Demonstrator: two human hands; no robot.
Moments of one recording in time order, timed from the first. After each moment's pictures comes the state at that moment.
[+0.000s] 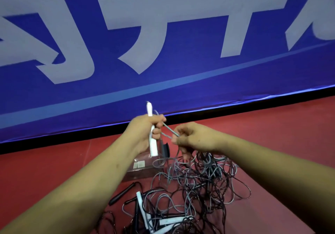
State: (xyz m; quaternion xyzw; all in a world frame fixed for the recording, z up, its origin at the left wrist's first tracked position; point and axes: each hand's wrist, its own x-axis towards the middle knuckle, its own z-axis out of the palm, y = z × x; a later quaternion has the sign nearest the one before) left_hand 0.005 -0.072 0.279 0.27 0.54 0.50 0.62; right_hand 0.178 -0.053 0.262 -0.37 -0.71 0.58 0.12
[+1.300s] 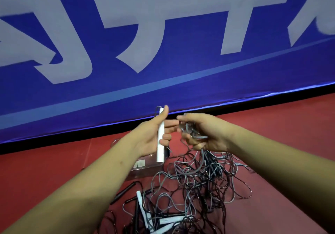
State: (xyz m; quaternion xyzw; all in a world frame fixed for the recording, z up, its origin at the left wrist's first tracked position) left_hand 0.016 -0.066 0.265 0.28 0.49 0.39 0.73; right_hand 0.193 -0.039 0.275 -0.36 -0.46 0.80 0.15
